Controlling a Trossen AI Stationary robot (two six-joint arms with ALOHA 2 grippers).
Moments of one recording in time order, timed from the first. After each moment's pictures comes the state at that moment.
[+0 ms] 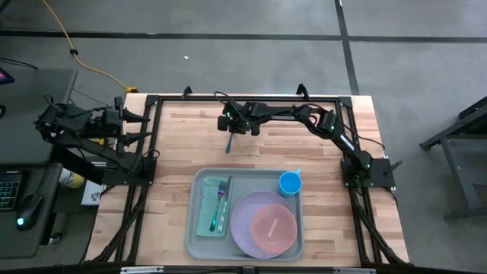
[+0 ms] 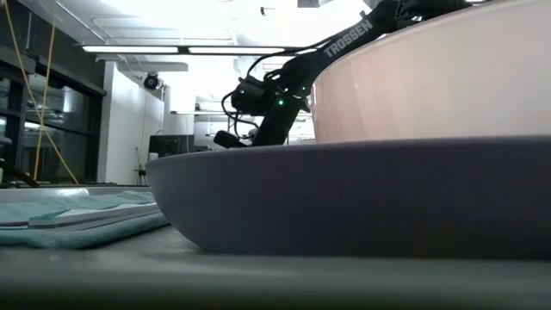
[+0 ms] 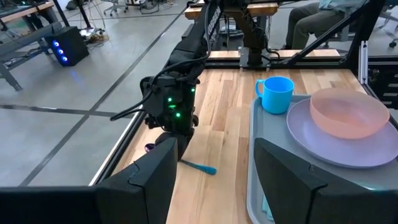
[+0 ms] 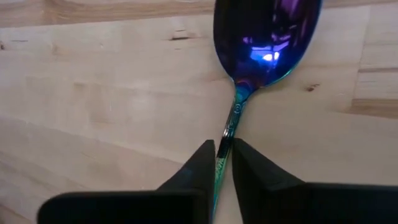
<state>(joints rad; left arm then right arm) -0.30 0.39 1.14 -1.10 -0.53 -0.08 -0.35 2.38 1.88 -0.54 -0.05 1.23</state>
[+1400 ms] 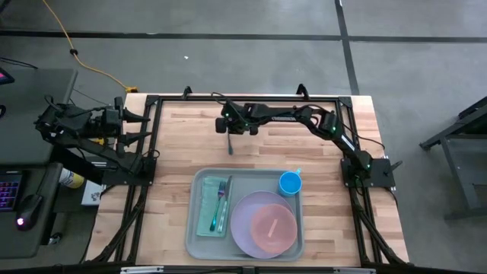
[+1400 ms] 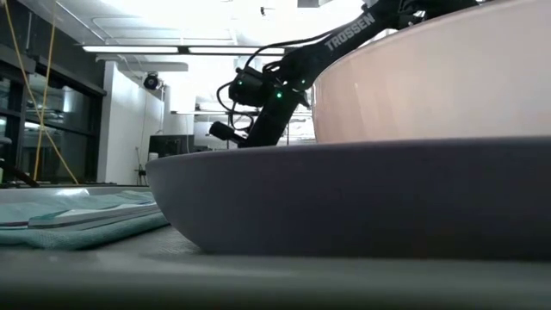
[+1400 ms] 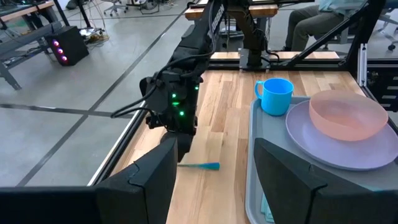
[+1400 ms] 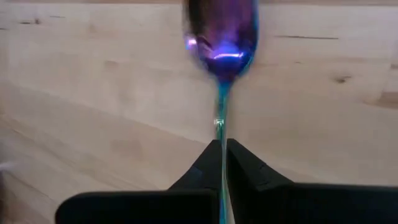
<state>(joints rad) -0.30 0.39 1.14 -1.10 -0.53 -0.08 -0.34 2.35 1.88 -0.53 -0.04 1.14</state>
